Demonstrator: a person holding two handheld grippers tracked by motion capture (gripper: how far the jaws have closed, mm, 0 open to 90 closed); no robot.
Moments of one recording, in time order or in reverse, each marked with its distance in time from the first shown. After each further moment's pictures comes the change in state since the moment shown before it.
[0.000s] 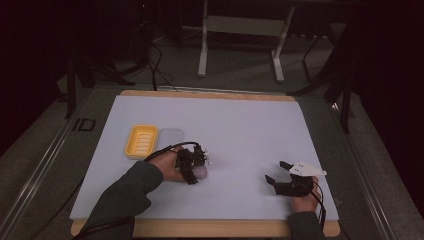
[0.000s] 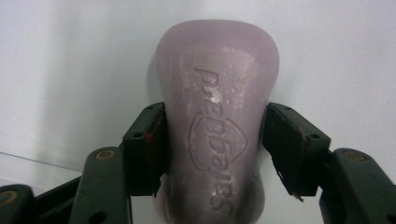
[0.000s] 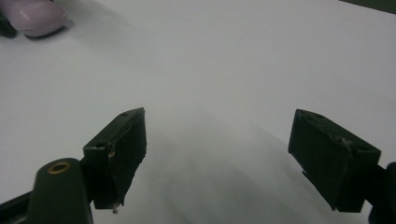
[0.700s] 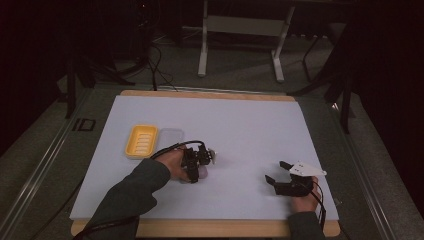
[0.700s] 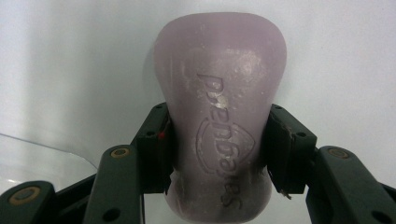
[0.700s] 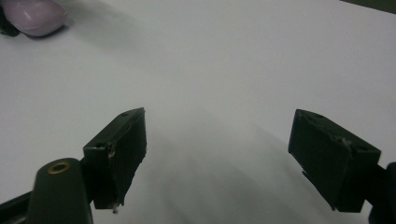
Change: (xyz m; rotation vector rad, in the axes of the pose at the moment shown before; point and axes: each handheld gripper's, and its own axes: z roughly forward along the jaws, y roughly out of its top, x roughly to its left) left arm 0.001 0.020 0.001 0.164 0.001 -0.061; right arm 0.000 0.000 0.000 0.000 0.000 0.000
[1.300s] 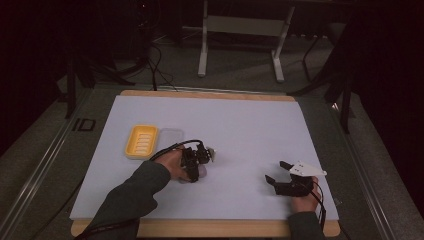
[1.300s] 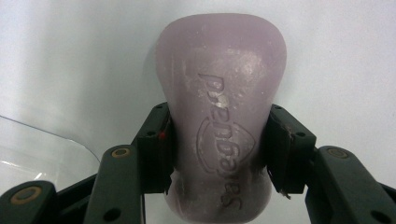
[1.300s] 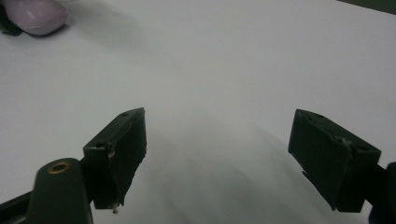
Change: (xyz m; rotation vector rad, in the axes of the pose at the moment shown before) left arm 0.003 -0.003 -0.001 -0.004 -0.003 -0.075; right arm 0.000 0.000 0.000 -0.001 -0.001 0.000
